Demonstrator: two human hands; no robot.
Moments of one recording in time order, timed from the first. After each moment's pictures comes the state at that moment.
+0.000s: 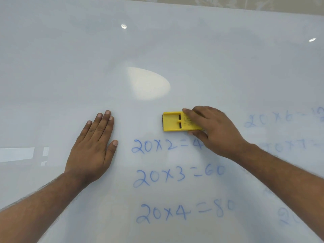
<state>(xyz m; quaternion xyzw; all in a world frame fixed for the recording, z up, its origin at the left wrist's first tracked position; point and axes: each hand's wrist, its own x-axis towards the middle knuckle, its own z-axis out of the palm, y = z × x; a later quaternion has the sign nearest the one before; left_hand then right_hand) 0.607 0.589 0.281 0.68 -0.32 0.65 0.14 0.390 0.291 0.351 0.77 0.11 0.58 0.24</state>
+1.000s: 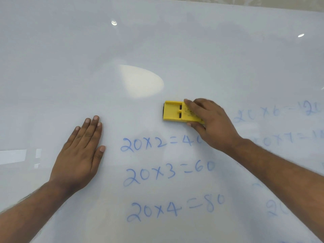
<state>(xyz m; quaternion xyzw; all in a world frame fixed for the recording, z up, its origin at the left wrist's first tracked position) 0.605 0.590 0.267 0.68 -0.34 0.64 0.14 0.383 0.273 0.352 0.77 0.09 0.61 0.15</state>
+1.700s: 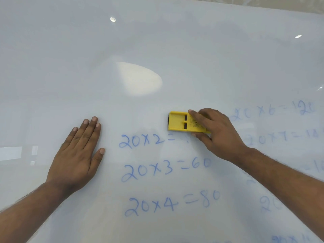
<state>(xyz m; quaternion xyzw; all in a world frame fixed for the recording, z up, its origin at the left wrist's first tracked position) 0.607 0.592 0.255 0.69 -0.33 0.63 0.12 0.369 0.257 0.323 0.78 0.09 0.60 0.17</state>
